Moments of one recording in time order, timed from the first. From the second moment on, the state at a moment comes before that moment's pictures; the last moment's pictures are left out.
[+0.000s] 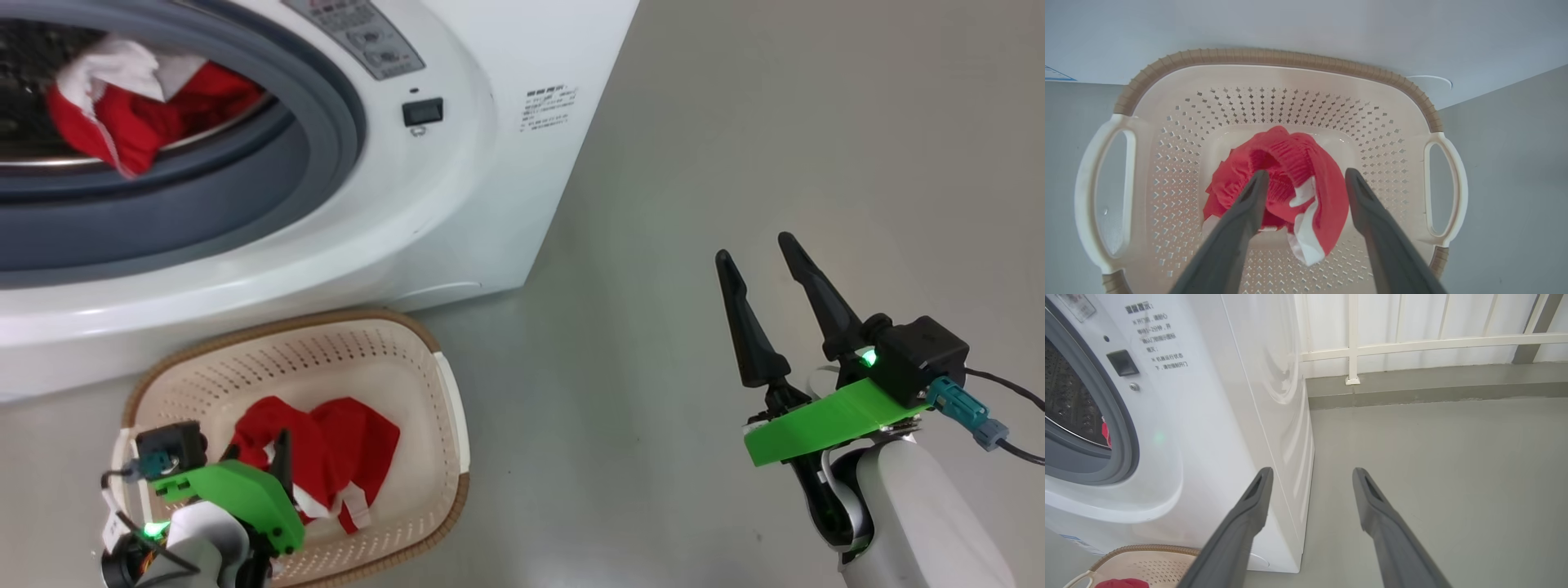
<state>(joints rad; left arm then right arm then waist) -0.65 0.11 -0.27 1.28 -0.63 -0.10 -0.20 -0.31 -0.05 0.12 0.24 0.33 0.12 -0.26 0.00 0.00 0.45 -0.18</state>
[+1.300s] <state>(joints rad) -0.16 0.11 -0.04 0.61 -0.43 -0.10 -0.25 -0.12 -0.05 0.07 0.28 0.27 0.12 -0.26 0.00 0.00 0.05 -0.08</state>
